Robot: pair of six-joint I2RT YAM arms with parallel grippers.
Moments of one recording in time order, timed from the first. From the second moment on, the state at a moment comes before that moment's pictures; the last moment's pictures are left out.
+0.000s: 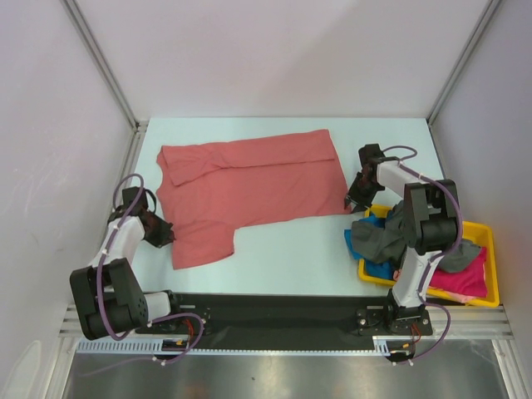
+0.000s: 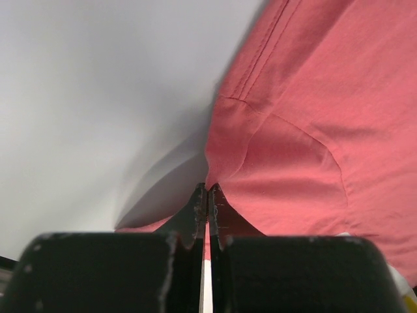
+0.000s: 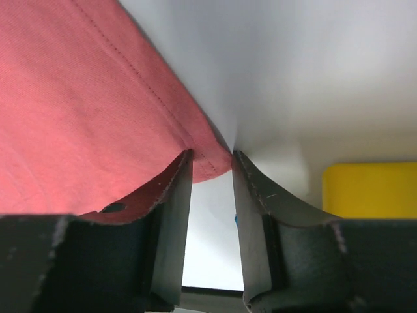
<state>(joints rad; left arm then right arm) 0.27 1.26 0.69 -0.64 0.04 -0.72 0.12 1.90 1.26 -0.66 -0.06 0.65</state>
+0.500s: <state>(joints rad) 0.26 1.25 0.72 -0.64 0.06 -0.69 0.11 1.90 1.26 -0.66 -0.04 0.59</state>
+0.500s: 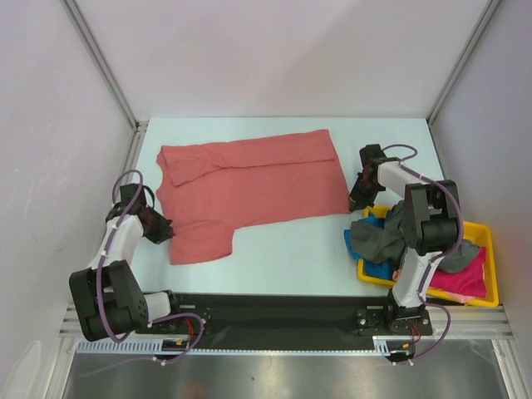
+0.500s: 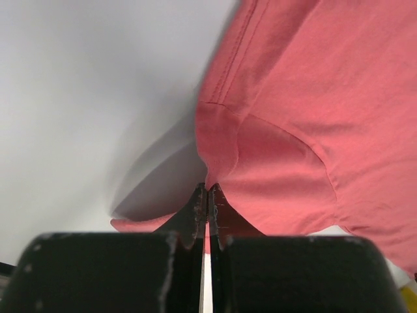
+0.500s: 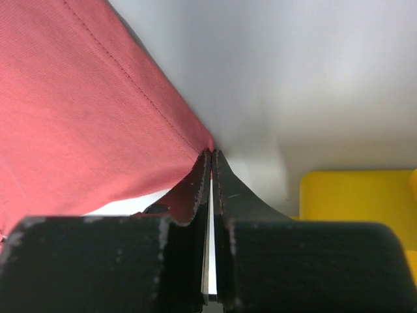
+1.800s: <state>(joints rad) 0.22 1.77 1.39 -0.56 0.09 -0.65 0.10 2.27 1.91 -0.69 -0.15 0.60</state>
